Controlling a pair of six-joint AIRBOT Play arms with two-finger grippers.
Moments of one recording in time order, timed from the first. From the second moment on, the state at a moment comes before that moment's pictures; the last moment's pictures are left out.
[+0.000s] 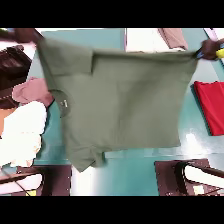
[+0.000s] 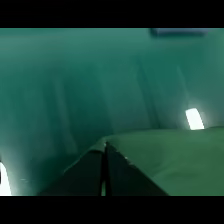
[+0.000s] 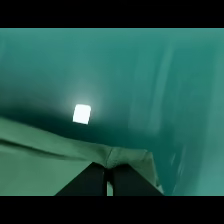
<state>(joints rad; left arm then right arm) -0.02 -1.41 1.81 1.11 -1.18 -1.42 -0.18 -1.32 1.65 -1.21 1.43 1.44</state>
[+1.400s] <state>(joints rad) -0.02 -1.74 1.49 1.01 -1.35 -1.30 -0.19 -1.61 1.46 -1.28 1.44 1.37</state>
